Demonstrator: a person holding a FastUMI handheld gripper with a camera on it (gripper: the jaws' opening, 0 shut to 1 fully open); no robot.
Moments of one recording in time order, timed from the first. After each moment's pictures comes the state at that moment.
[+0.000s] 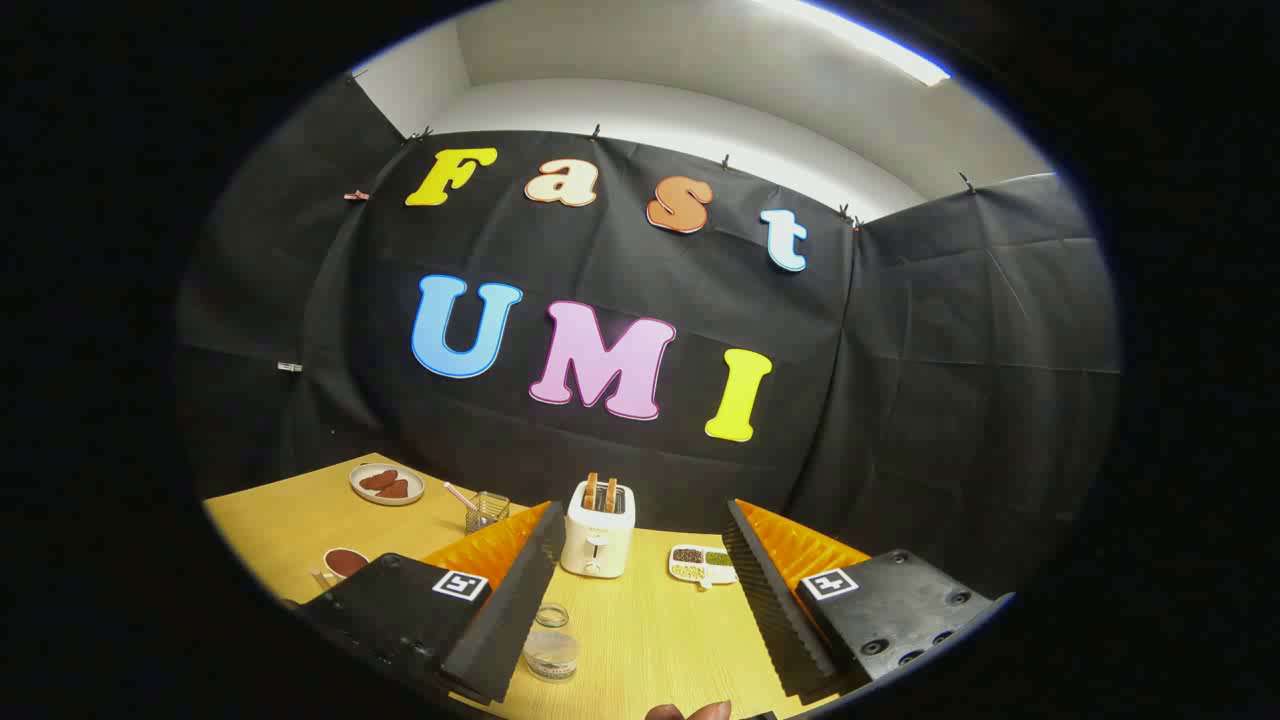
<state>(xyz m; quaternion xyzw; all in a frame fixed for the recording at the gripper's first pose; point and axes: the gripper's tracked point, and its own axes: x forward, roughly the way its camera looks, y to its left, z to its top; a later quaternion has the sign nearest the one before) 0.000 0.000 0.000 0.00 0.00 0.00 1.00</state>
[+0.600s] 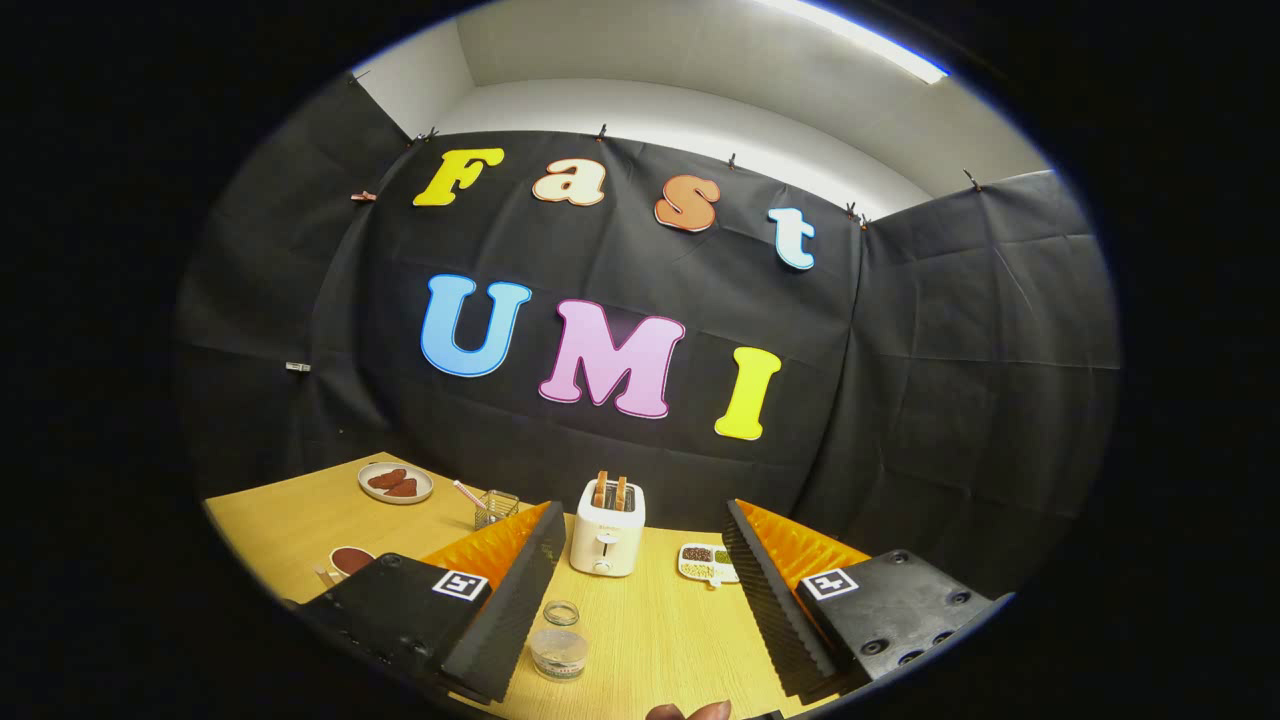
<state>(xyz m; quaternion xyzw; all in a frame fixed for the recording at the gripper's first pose) -0.001 0.008 -0.005 0.00 0.00 0.01 1.00</state>
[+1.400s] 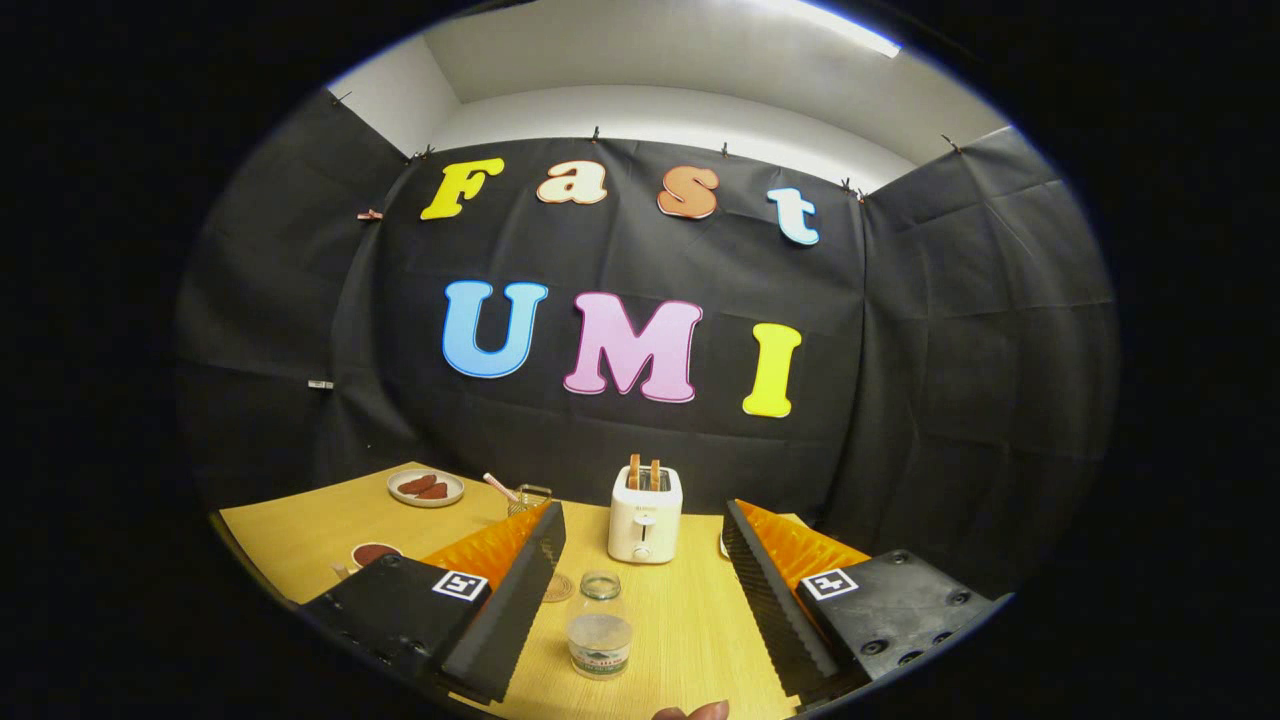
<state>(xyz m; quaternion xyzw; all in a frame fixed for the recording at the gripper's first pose) -0.007 0.038 -0.079 0.06 -0.01 0.05 1.00</state>
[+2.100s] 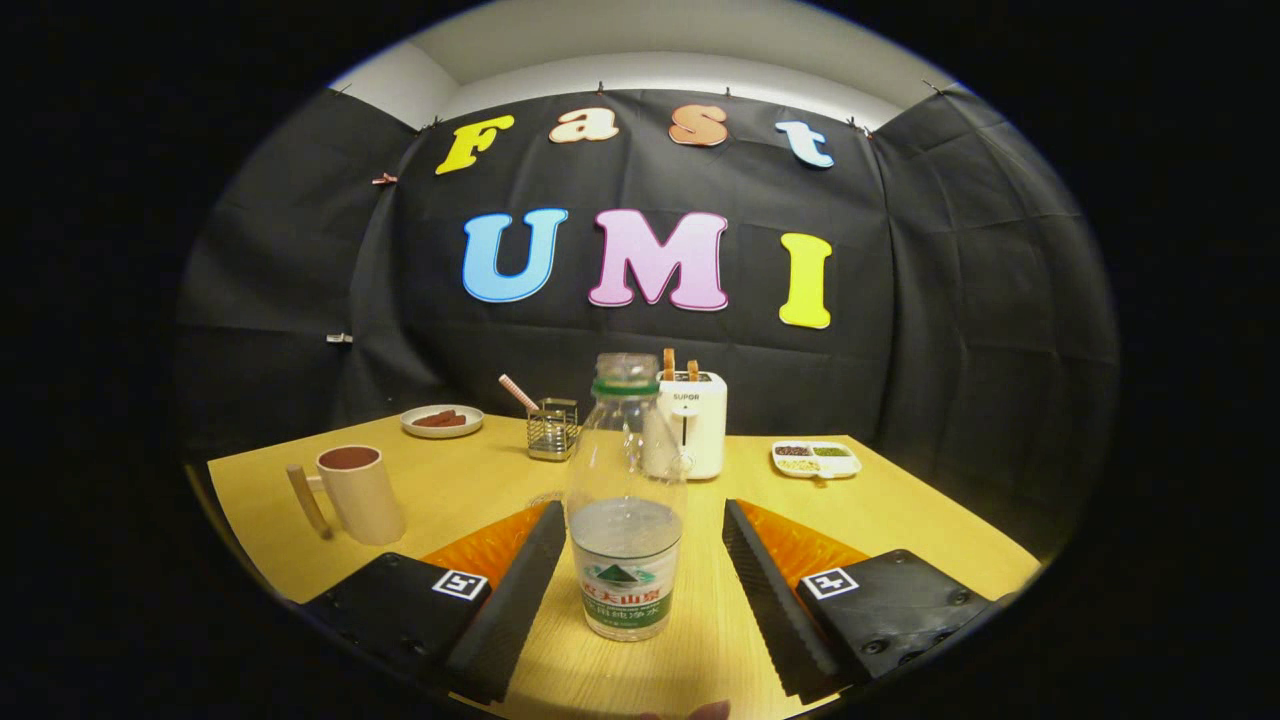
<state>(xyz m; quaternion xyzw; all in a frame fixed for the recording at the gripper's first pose) 0.021 0.091 -0.243 0.08 0.05 0.10 0.99</state>
